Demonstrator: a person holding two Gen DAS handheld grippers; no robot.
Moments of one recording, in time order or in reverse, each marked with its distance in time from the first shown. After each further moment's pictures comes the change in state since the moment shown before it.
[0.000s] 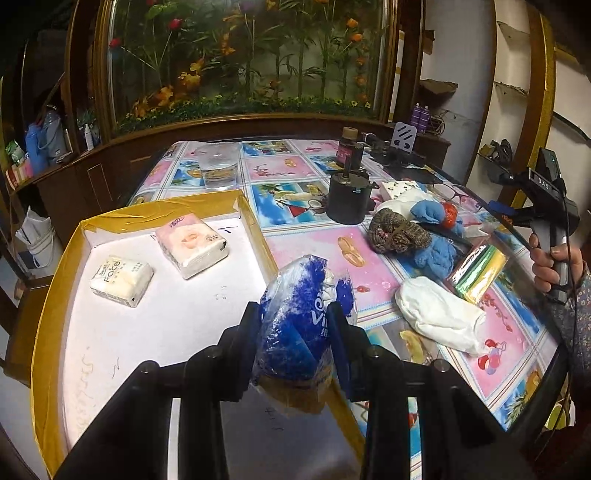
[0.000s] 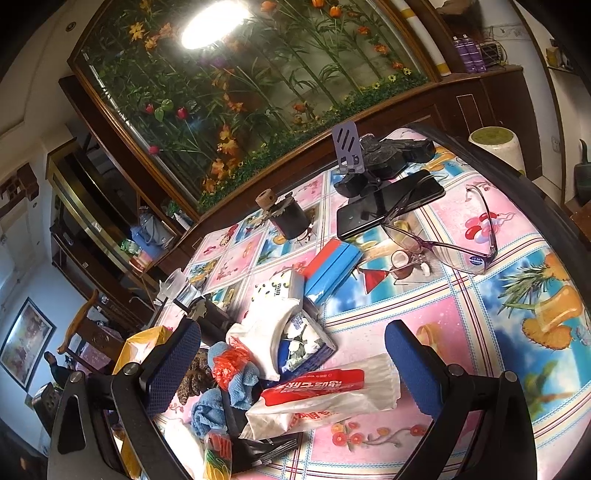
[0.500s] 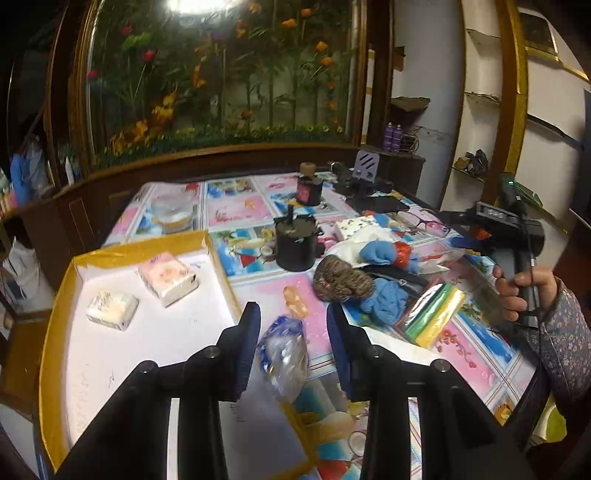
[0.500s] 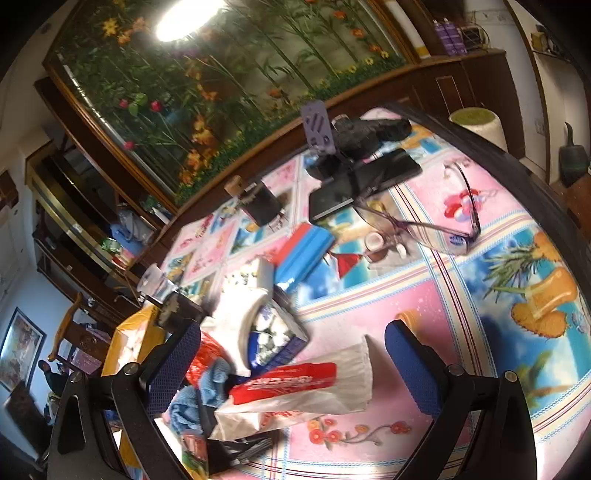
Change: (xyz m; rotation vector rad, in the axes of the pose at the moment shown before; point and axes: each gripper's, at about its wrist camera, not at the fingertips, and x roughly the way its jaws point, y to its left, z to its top) left arm -0.023 -0.060 0.028 0.079 -0.127 -0.058; right arm 0.016 -0.017 -0.001 0.057 0.073 -0.083
